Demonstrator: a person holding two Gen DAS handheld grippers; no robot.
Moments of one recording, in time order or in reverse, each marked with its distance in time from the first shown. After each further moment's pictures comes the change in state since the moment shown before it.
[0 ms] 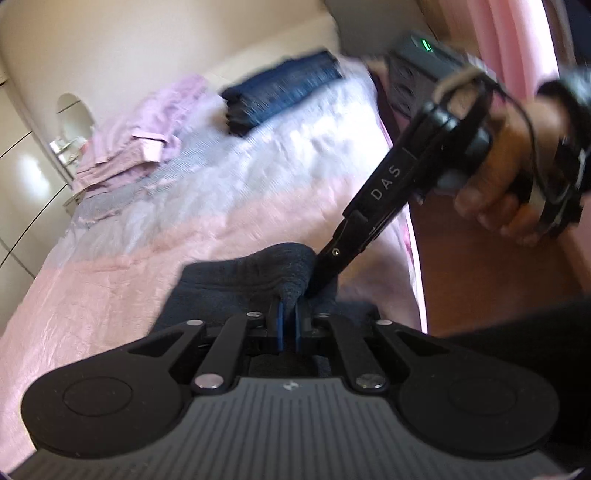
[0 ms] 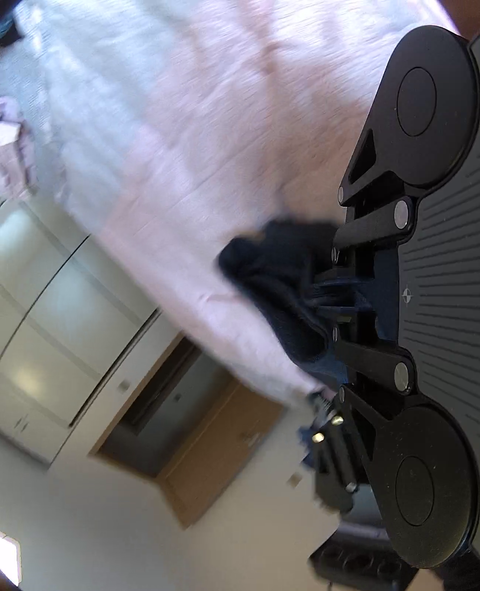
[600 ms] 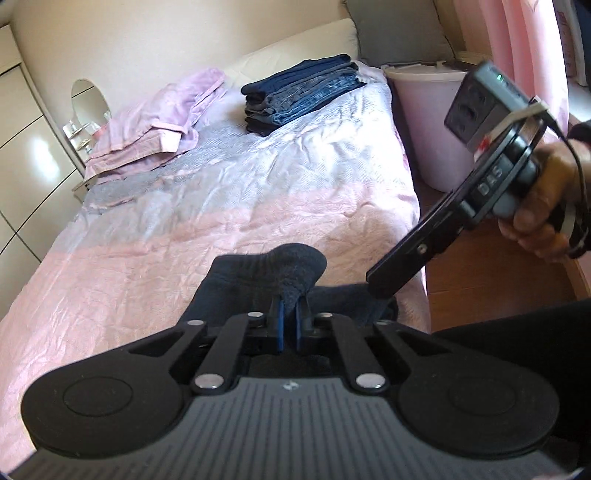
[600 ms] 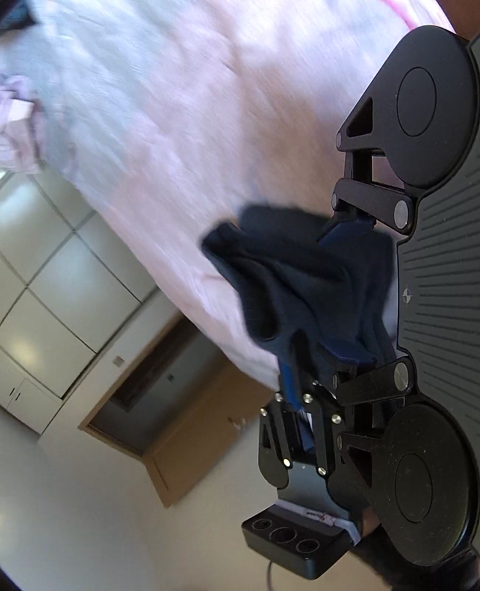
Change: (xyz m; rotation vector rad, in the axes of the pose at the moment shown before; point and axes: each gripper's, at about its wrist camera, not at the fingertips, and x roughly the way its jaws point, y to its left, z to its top) left arm -0.036 0.038 -0.006 -0.102 -0.012 0.005; right arm -0.024 0.017 -0.035 -0.048 -0.020 0.101
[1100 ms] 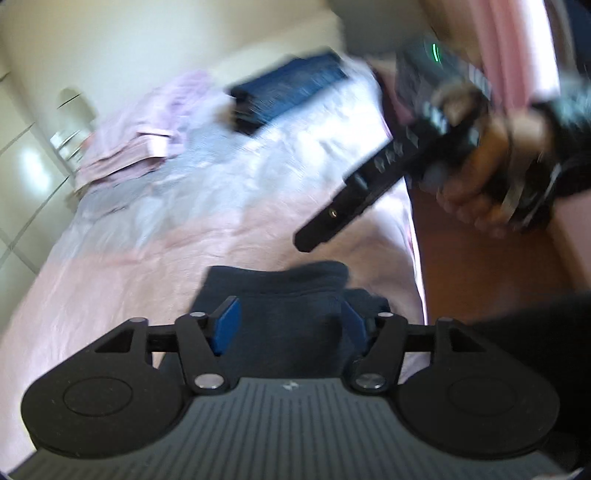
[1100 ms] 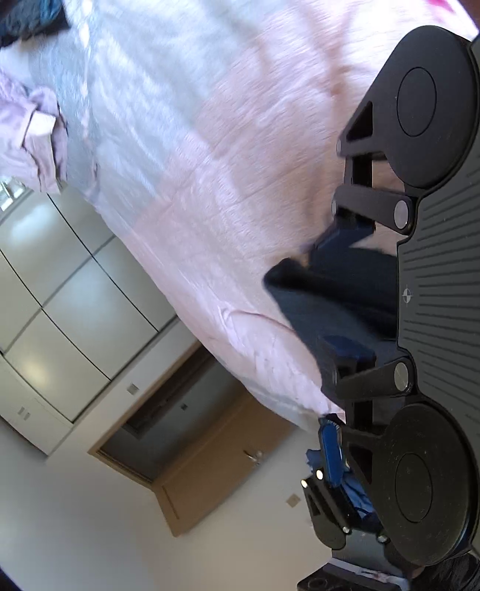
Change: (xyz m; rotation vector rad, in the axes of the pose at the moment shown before) left arm 0.013 -0.016 0.014 0.100 0.046 -0.006; right arm 0.004 -0.010 0.038 -0.041 -0.083 -0.138
